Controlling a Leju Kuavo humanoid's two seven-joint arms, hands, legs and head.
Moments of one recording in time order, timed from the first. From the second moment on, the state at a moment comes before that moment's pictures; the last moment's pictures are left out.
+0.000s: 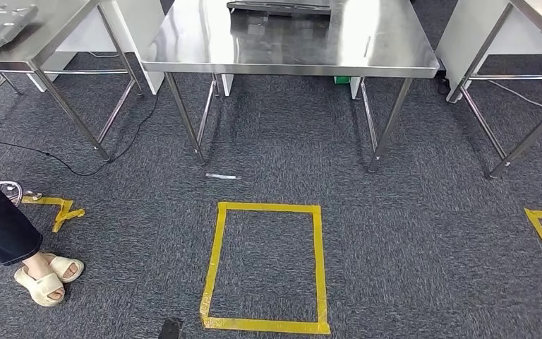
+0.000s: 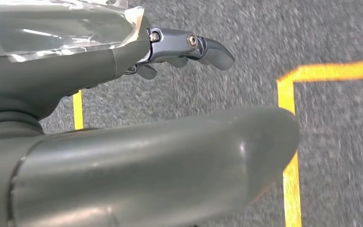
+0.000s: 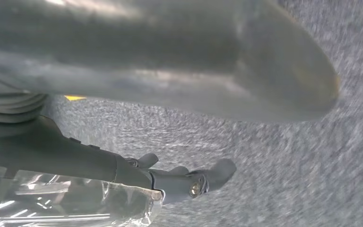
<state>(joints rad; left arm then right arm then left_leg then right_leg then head) -0.12 -0.08 -0.49 -0.28 0.42 0.44 -0.25 -0.04 0.06 -0.27 -0.23 0.29 -0.34 0.03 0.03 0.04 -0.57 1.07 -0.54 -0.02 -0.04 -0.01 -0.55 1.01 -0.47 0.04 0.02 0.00</state>
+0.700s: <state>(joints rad) -0.13 -0.07 -0.48 -0.28 0.39 0.42 -0.22 -0.03 0.07 -0.33 -0.23 0.28 -0.37 0.03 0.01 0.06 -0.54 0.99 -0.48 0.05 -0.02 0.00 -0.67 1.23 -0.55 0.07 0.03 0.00</state>
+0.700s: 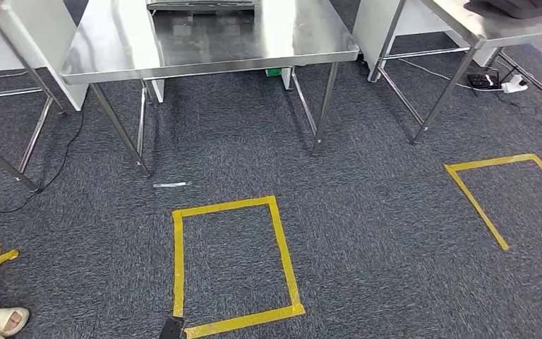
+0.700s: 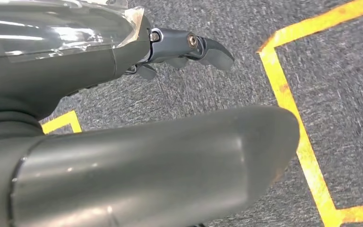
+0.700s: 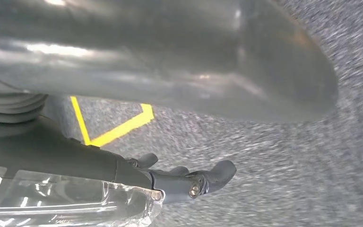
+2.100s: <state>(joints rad) -0.11 -0.07 -0.44 -0.28 0.37 0.44 -0.22 -0.04 0.07 -0.36 -0.23 0.32 -0.35 0.03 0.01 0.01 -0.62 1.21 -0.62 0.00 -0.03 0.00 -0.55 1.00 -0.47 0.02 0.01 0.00</state>
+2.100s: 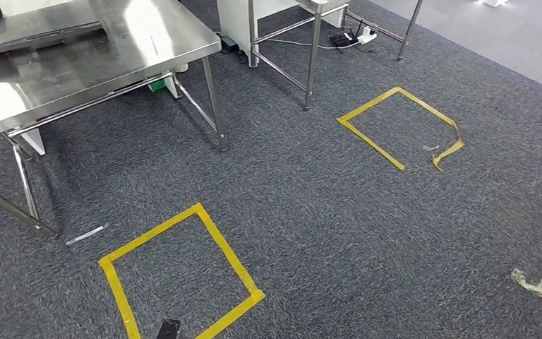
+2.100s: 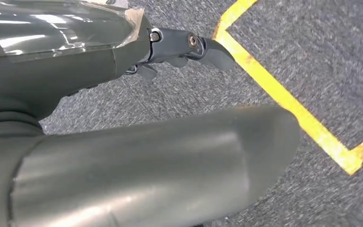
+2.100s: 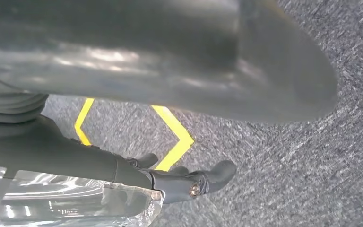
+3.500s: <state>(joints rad) -0.04 -0.07 -0.20 -0.25 0.49 0.56 -0.27 -0.02 0.09 -0.42 -0.23 0.40 -0.36 0.04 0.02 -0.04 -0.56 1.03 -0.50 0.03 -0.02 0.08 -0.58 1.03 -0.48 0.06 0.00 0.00</state>
